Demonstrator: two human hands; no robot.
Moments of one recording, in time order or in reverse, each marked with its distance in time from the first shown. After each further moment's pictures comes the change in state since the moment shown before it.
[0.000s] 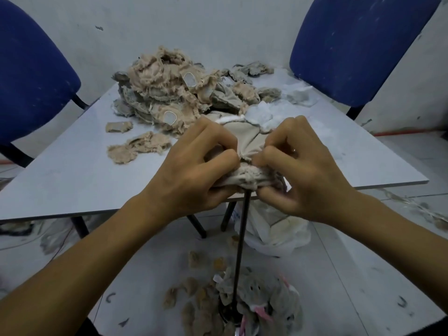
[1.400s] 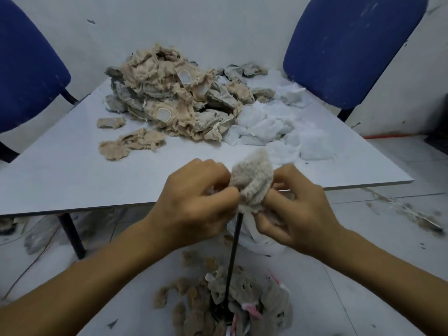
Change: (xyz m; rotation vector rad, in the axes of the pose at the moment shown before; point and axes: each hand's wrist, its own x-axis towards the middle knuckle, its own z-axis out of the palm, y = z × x) left_hand -0.029 0.031 0.014 -0.039 0.092 -0.068; right_hand -0.054 -0.021 0.021 0.025 0.028 0.115
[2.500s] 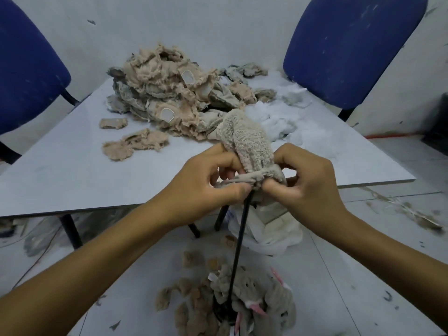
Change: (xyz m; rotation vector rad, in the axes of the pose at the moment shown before) left_hand 0.017 -0.008 -0.014 -0.735 -0.315 -0.716; right_hand 0.035 -0.006 -0.008 0.265 0.078 0.320
